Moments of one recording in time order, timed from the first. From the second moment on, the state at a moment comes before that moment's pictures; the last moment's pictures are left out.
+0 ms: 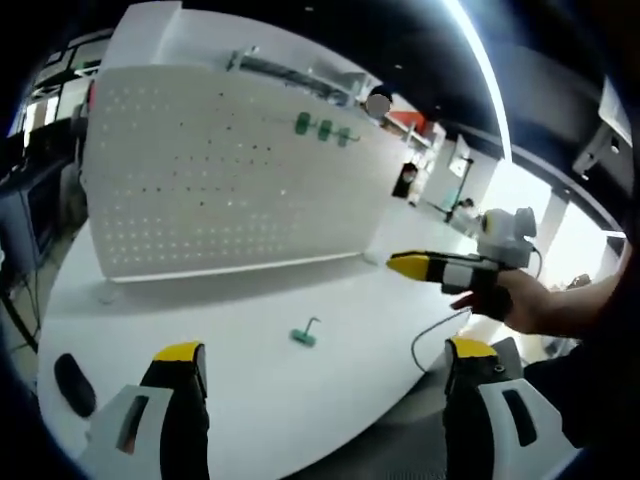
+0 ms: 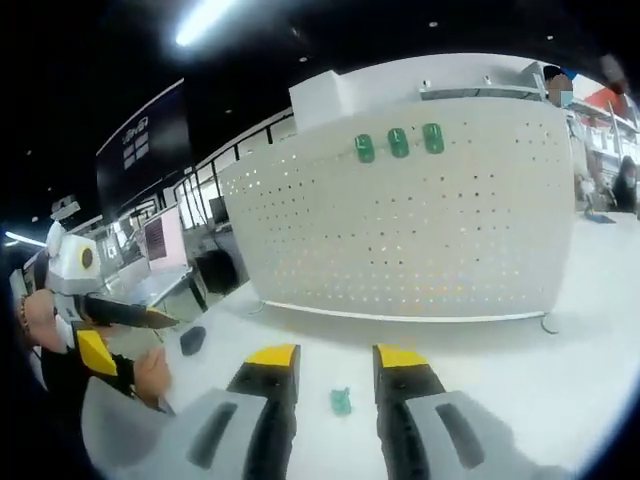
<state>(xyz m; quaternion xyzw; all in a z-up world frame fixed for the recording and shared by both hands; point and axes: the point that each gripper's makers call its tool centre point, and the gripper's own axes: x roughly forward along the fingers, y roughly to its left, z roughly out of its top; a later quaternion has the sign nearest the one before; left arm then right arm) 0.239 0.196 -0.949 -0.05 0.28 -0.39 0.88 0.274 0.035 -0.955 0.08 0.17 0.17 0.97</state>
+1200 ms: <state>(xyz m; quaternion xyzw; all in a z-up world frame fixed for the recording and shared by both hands) 0.238 0.211 -0.982 -0.04 0.33 -0.37 0.87 0.277 0.085 -1.051 0.11 0.29 0.22 0.92</state>
